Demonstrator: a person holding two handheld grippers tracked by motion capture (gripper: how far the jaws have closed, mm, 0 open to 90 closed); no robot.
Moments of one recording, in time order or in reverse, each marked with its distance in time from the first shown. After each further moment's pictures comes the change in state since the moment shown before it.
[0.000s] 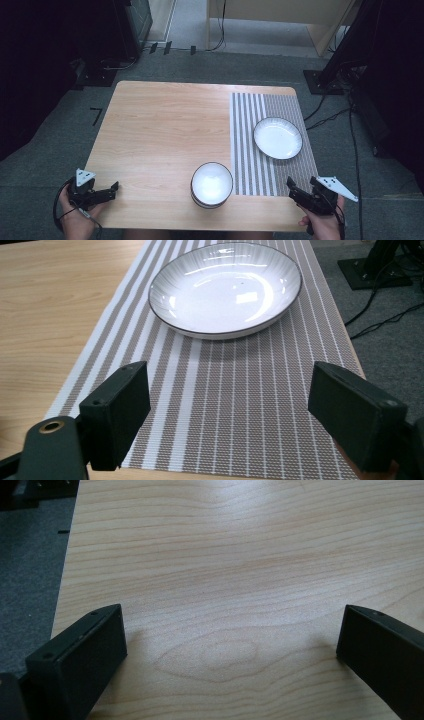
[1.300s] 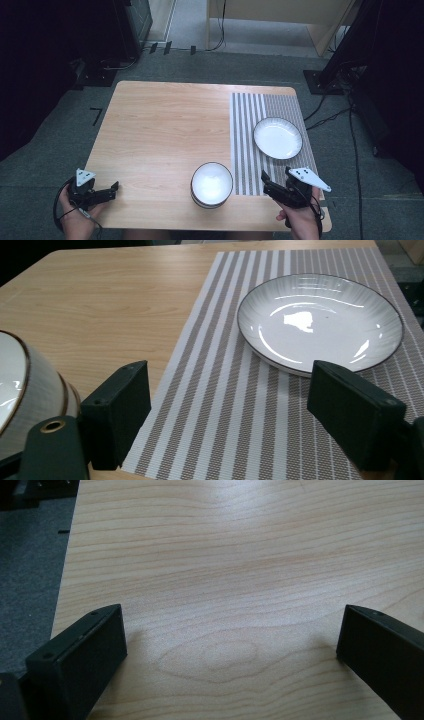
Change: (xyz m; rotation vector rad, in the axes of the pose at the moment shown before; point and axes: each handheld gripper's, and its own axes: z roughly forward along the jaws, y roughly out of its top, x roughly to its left) left arm 0.000 0.000 0.000 0.001 0.000 0.000; right arm 0.073 0.022 0.001 -0.017 0.117 -0.083
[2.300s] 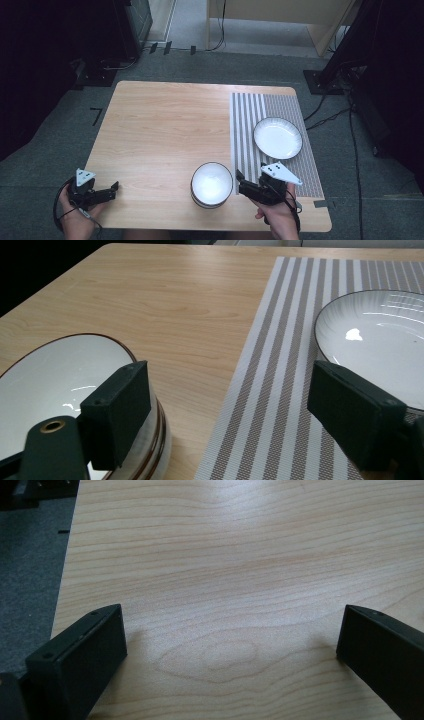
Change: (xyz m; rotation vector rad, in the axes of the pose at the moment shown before) left arm 0.000 0.000 0.000 0.000 0.000 0.000; right arm 0.058 0.009 0.015 0.013 0.107 -0.076
